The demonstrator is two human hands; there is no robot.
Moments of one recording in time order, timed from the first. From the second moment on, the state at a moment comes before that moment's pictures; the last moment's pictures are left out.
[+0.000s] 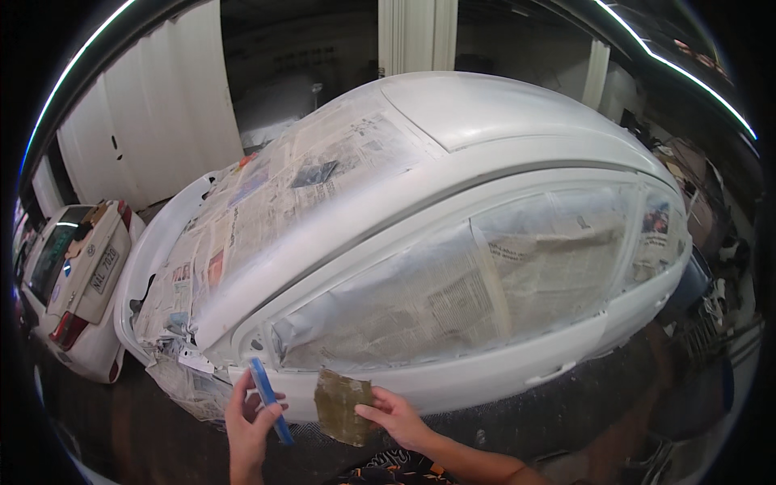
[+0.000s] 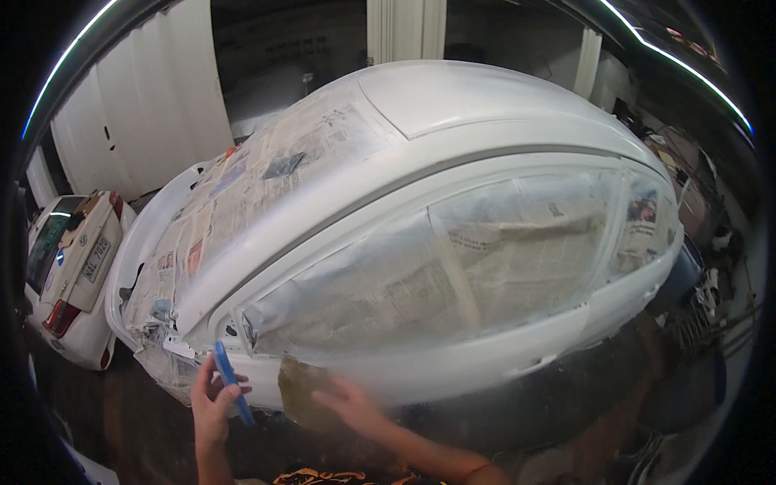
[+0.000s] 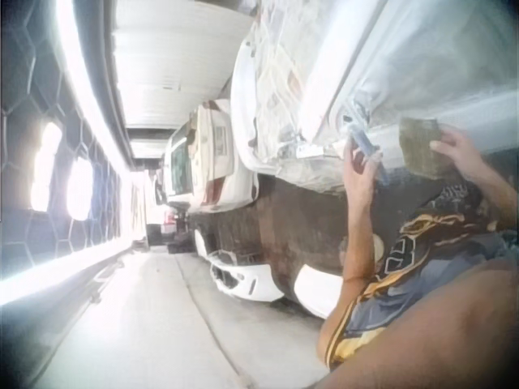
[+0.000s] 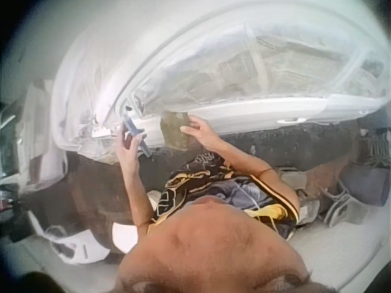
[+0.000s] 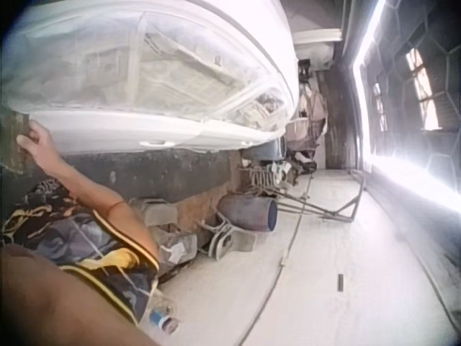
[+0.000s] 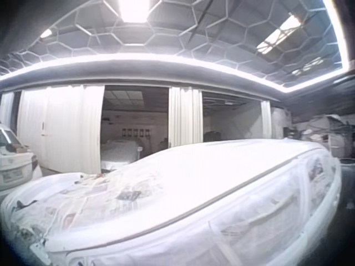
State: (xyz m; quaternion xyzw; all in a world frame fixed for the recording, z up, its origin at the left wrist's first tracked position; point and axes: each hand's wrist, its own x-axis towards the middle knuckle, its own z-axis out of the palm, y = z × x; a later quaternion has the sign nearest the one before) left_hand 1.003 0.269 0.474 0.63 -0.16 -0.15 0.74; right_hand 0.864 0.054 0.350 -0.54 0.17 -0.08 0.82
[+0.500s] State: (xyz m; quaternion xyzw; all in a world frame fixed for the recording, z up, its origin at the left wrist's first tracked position) left_hand 0.906 0.375 0.403 0.81 -0.31 0.00 0.50; right_hand 0.830 0.218 0.375 -0.51 0.11 -0.08 0.85
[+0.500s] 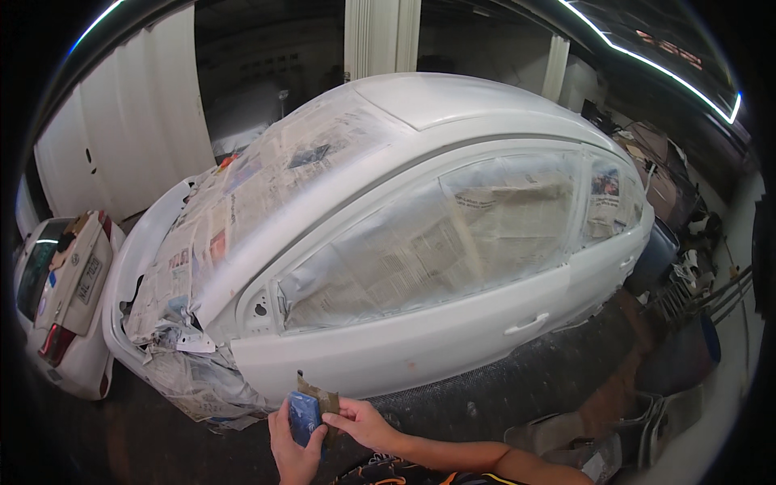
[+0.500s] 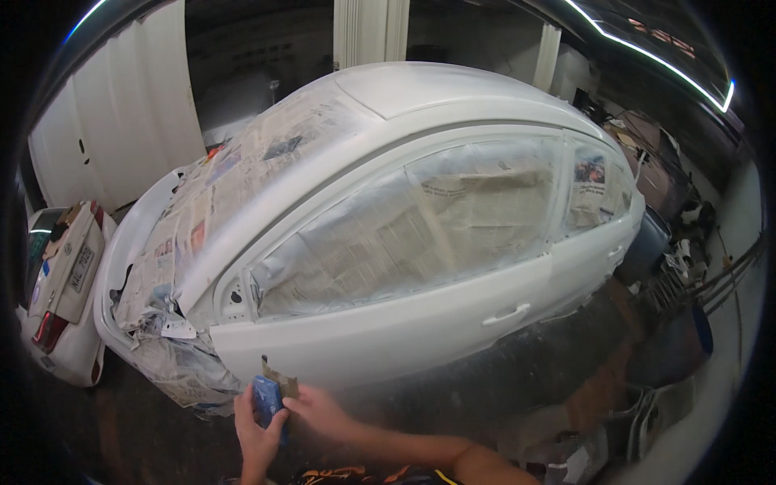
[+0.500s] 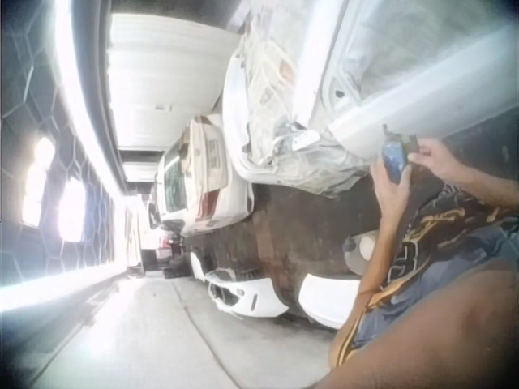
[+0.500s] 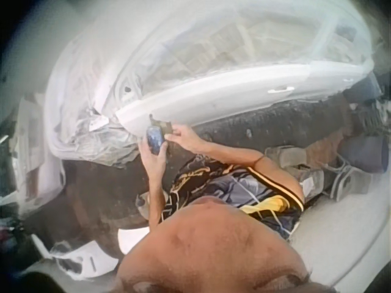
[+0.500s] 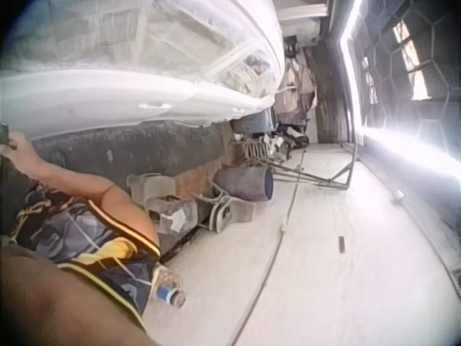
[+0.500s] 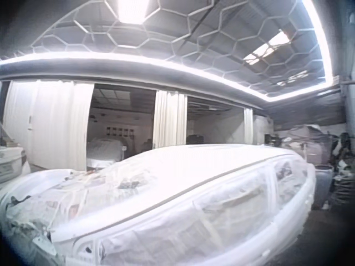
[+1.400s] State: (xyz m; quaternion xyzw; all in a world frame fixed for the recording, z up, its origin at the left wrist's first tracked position) left_hand 0.893 0.373 0.406 0.81 -0.32 0.03 0.50; right_hand 0.814 0.214 0.377 -0.56 0.14 -0.10 0.81
